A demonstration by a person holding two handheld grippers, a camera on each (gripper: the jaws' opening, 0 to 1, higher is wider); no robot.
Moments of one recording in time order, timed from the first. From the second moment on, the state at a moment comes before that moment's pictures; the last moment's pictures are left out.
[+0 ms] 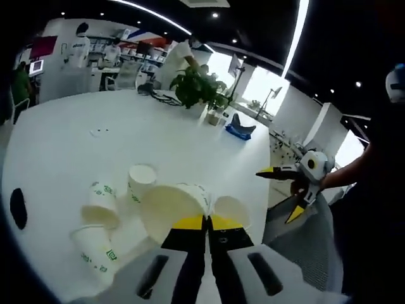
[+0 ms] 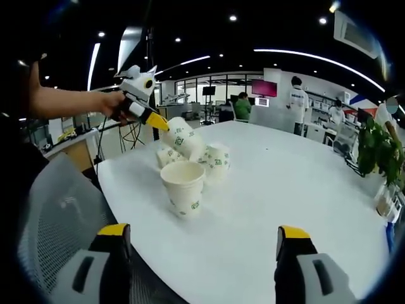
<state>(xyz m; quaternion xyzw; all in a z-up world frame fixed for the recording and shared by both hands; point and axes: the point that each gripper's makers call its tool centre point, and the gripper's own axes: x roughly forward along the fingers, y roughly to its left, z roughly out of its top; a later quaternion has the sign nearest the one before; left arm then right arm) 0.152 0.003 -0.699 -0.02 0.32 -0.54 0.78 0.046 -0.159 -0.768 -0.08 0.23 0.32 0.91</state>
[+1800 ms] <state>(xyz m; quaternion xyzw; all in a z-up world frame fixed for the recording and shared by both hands) 0.101 -0.043 -0.674 0.24 0.34 -0.60 0.69 0.046 -0.159 -0.767 -0.08 0.23 0.32 0.91</state>
